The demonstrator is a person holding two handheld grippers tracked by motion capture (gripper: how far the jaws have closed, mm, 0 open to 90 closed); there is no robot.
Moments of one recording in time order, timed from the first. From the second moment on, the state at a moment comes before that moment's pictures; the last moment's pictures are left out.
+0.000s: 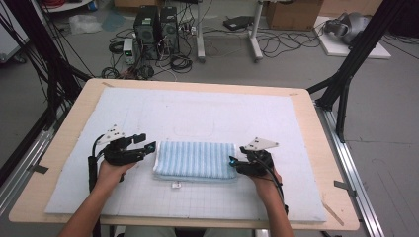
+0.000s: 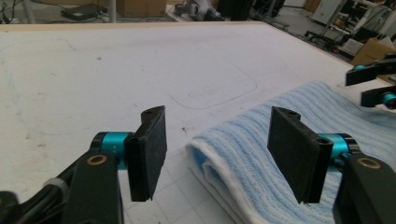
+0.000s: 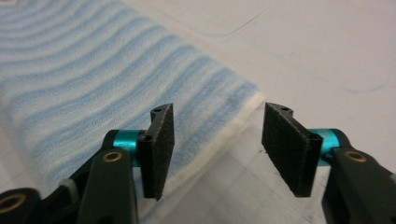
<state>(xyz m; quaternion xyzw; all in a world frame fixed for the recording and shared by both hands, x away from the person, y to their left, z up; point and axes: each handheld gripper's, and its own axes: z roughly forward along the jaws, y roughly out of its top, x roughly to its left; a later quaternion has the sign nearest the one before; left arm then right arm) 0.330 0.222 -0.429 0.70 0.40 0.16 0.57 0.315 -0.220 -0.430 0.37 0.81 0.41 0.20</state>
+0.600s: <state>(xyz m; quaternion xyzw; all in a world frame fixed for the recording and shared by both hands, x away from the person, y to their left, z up) 0.329 0.234 -0.418 0.68 0.39 0.18 0.60 0.298 -0.273 -0.410 0.40 0.76 0.44 0.26</state>
